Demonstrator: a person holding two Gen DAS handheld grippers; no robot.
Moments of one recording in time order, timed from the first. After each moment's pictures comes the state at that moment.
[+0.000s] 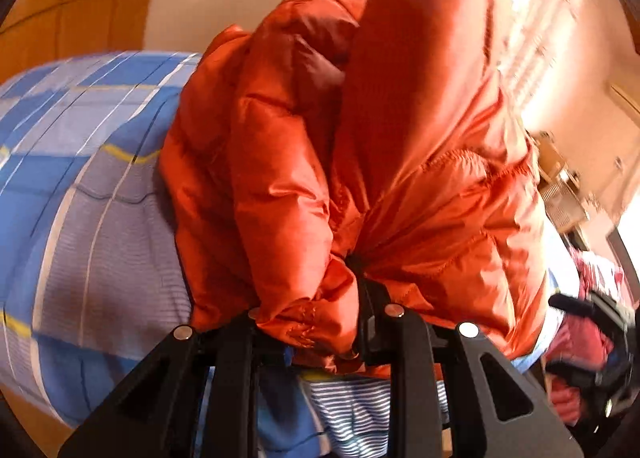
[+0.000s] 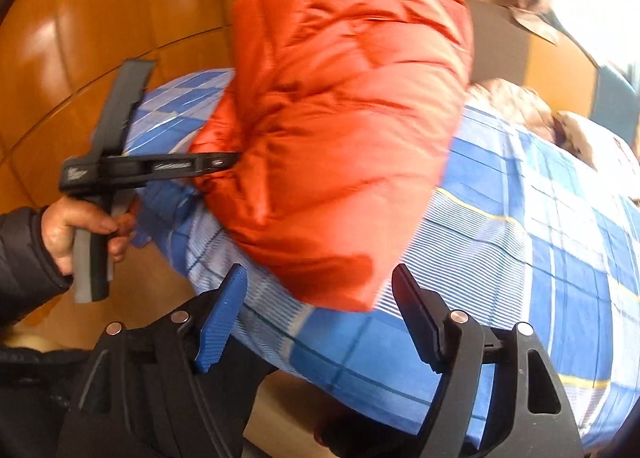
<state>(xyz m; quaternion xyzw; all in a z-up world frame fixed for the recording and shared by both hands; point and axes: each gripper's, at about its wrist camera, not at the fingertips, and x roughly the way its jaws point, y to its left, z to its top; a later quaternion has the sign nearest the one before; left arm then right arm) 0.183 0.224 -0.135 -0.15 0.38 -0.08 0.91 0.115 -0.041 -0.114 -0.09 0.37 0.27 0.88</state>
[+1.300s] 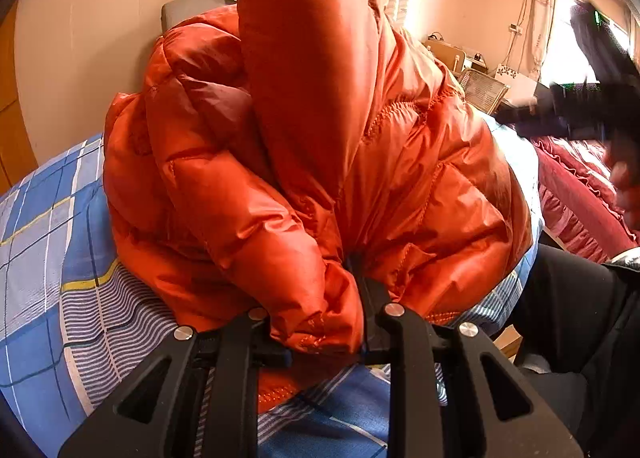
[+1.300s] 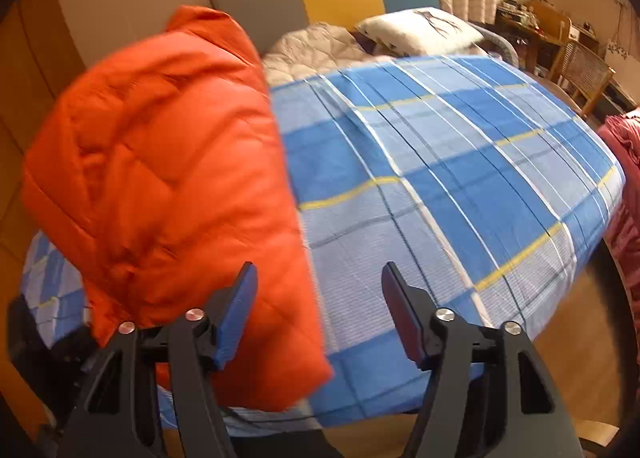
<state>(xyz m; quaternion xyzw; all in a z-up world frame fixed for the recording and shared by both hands) 0.210 0.231 -0.114 0.06 0.35 -0.27 0.89 0.168 -0.035 -0.070 0.13 0.42 -0.08 0.90</state>
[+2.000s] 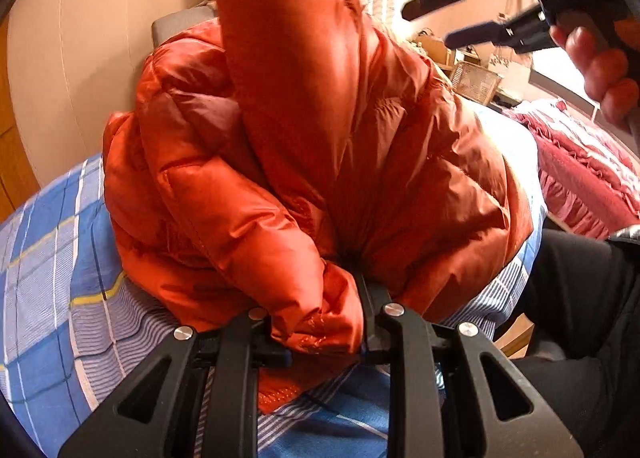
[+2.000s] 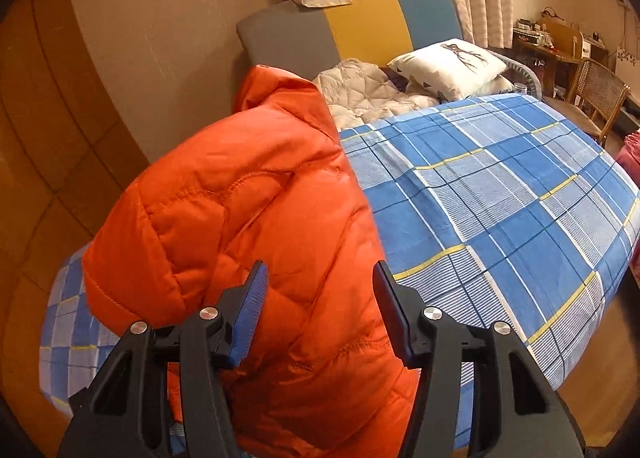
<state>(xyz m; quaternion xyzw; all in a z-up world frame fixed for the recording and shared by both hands) 0.202 0.225 -0.113 0.08 0.34 -0.27 0.90 0.220 0.009 -0.024 0.15 0.37 -0.06 0.91</state>
